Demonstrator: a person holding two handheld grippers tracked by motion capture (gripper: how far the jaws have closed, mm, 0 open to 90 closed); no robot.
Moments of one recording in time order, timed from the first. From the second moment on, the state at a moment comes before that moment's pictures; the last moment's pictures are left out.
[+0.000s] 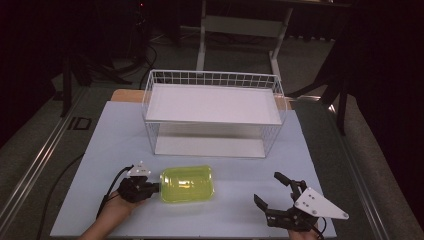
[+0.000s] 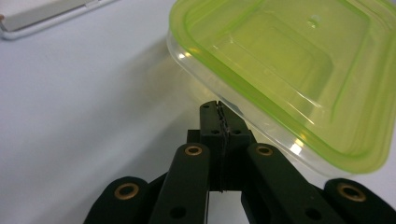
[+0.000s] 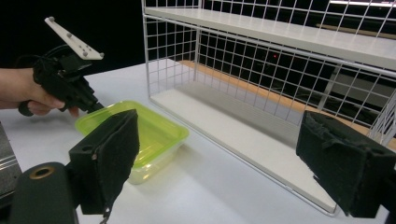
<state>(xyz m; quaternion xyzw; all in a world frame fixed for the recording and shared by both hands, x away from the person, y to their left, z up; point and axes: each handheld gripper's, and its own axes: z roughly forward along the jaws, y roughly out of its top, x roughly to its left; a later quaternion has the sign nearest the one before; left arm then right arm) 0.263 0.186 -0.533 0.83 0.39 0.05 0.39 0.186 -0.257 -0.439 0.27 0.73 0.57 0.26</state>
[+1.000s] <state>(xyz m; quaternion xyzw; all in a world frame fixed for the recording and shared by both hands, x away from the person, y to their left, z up) 0.283 0.130 -0.537 0.83 0.38 0.02 0.40 0.191 -0.257 -0.444 0.27 0.74 0.56 0.26</state>
